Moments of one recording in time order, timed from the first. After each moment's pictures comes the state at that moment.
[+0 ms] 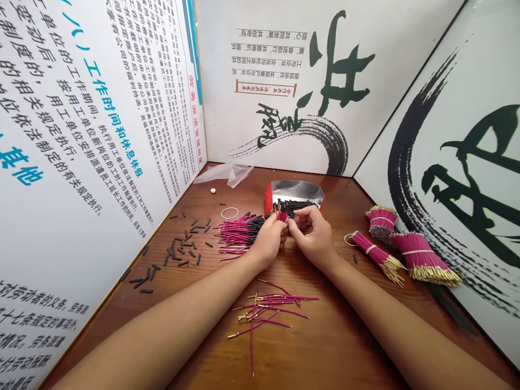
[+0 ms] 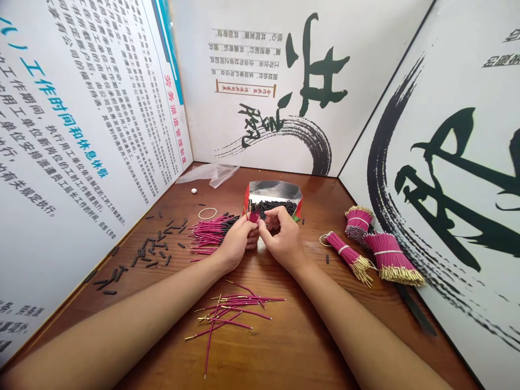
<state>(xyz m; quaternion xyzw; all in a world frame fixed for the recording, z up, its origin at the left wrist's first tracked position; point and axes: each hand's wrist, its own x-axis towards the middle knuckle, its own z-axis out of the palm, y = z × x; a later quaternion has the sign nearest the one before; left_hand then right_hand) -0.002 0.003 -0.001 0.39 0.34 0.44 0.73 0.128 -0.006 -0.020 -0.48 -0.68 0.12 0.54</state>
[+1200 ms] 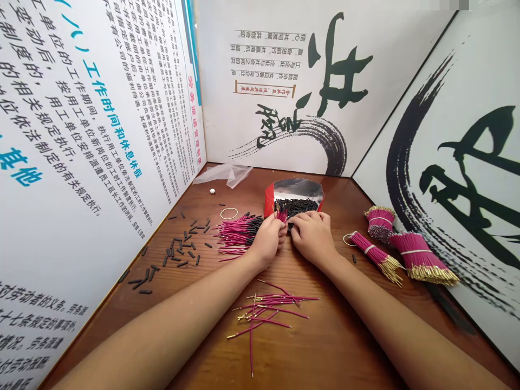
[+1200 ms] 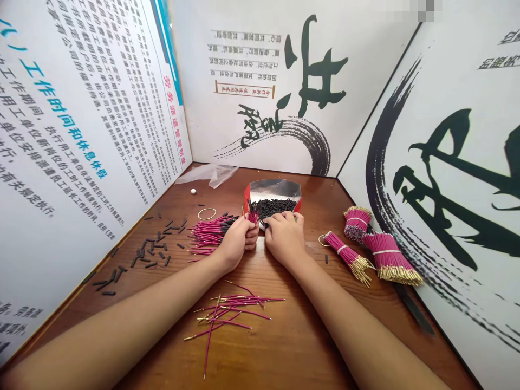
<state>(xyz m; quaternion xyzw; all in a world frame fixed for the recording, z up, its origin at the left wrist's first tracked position) -0.001 0.003 -0.003 0.40 0.33 0.45 0.72 0.137 0.001 -0.025 -0.60 -0.76 -0.08 0.25</state>
